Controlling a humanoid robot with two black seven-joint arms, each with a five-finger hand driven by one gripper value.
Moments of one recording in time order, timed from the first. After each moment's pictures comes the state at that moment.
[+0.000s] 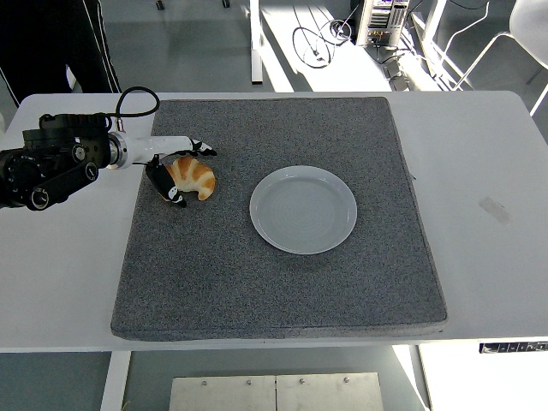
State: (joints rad) left arm -1.24 0.31 0.21 -0.65 0.98 -0.21 -0.25; right arm -0.07 0.00 0.00 0.09 -0.07 0.00 0.34
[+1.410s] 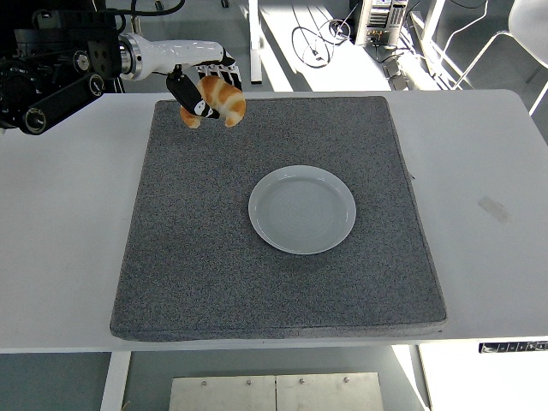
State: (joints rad) left arm -1.51 0.27 0.20 -0.67 1.01 -0.24 -0.33; right arm -0.07 0.00 0.00 0.09 -0.07 0.00 0.34
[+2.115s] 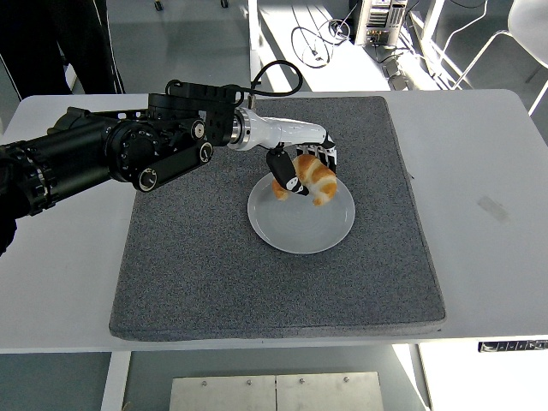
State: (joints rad) left arm -1.41 0.00 0.22 -0.64 1.01 -0.23 -0.34; right arm -0.07 0.00 0.00 0.09 -0.07 0.00 0.34
